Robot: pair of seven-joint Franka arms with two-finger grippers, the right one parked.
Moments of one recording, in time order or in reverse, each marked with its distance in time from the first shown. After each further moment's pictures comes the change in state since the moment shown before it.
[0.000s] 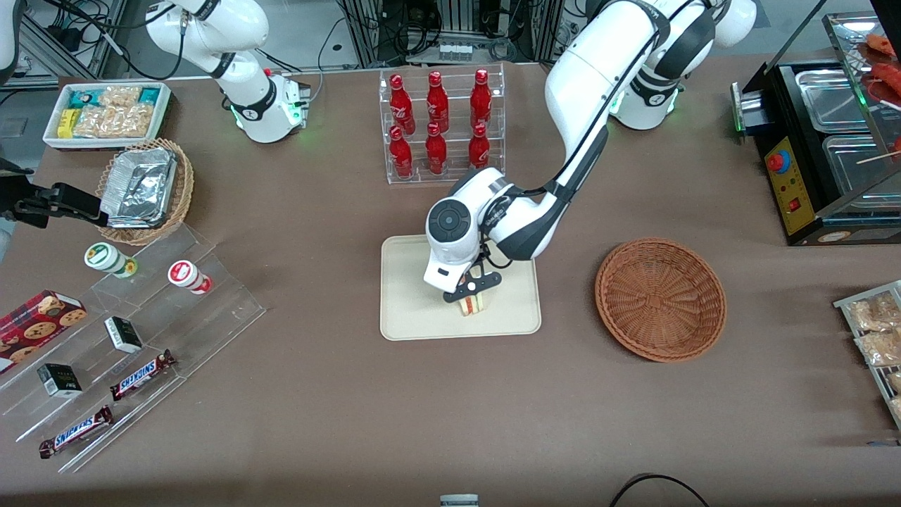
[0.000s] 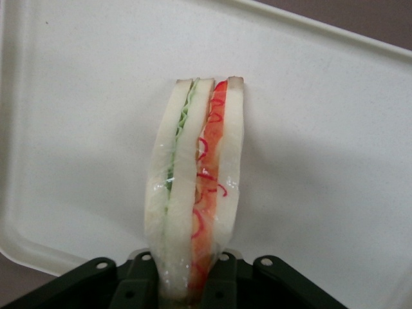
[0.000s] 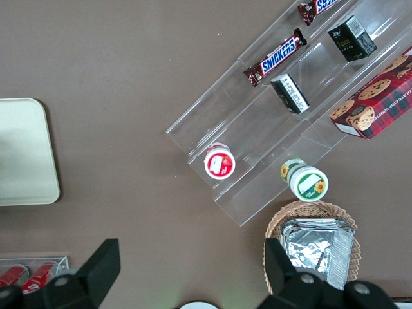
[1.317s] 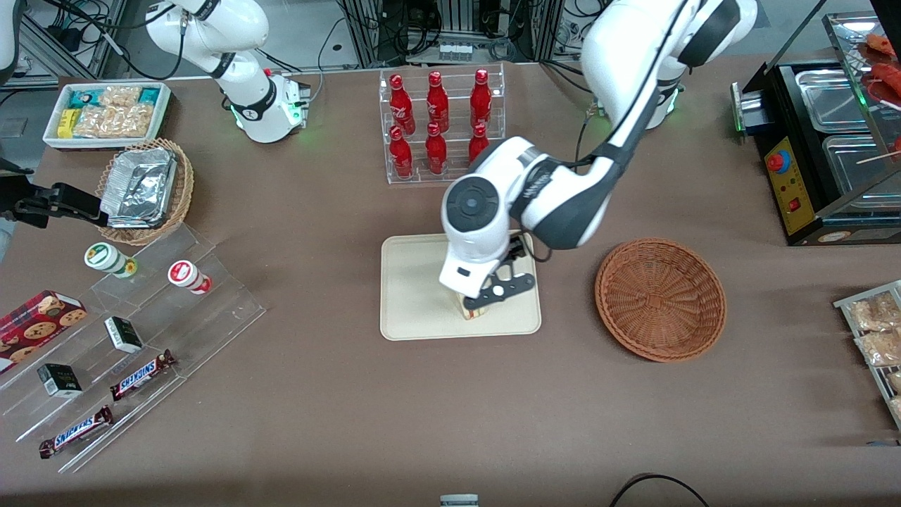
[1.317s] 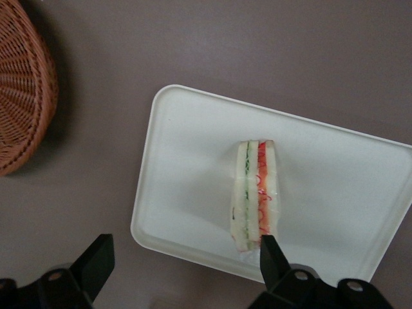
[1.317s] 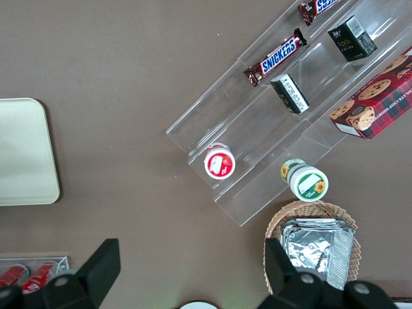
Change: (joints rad) arm 0.119 -0.114 0.004 0.250 0.003 -0.409 0.204
